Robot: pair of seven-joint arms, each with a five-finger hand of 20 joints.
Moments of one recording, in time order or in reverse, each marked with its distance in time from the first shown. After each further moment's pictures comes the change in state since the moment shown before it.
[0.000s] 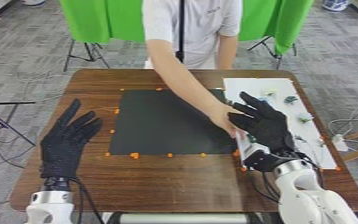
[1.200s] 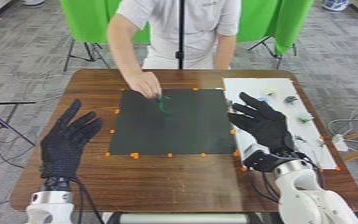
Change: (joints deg) left arm 0.1 0.0 0.0 -0.1 0.0 0.1 0.0; right arm 0.0 -0.1 0.0 0.0 -0.2 0.0 0.2
